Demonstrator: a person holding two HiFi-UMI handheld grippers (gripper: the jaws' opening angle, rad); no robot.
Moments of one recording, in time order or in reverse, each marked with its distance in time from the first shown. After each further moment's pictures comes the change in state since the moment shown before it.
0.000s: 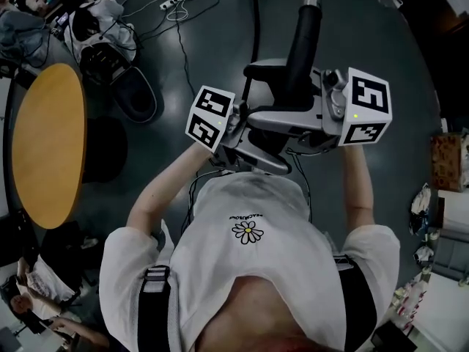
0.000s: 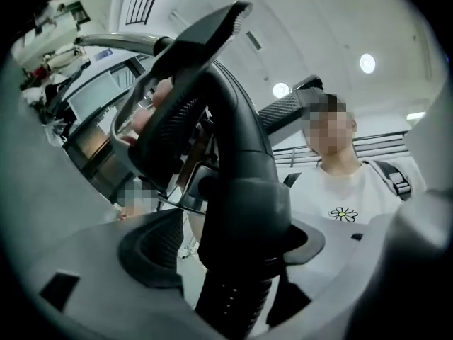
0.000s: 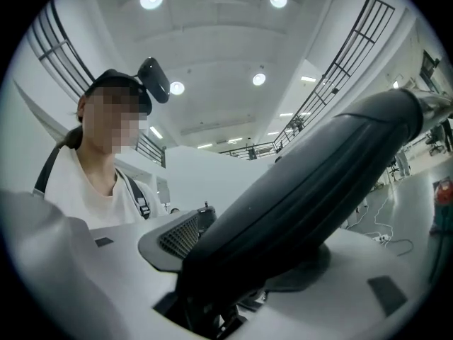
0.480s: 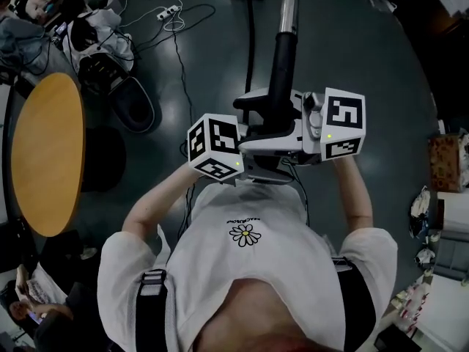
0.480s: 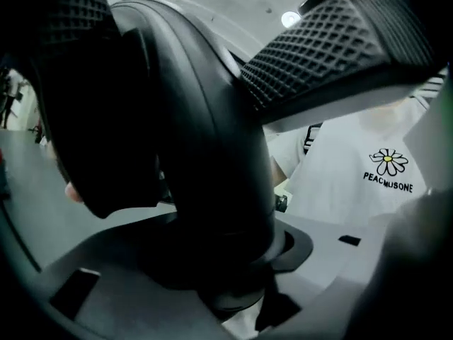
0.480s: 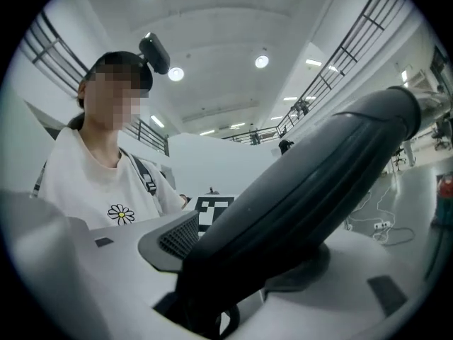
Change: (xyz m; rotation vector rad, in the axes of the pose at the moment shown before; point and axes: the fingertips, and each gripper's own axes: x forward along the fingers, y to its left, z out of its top) left arm 0.015 0.022 -0.041 0.176 0.392 0.328; right arm 0.001 0.009 -0.048 0.004 0.131 0.037
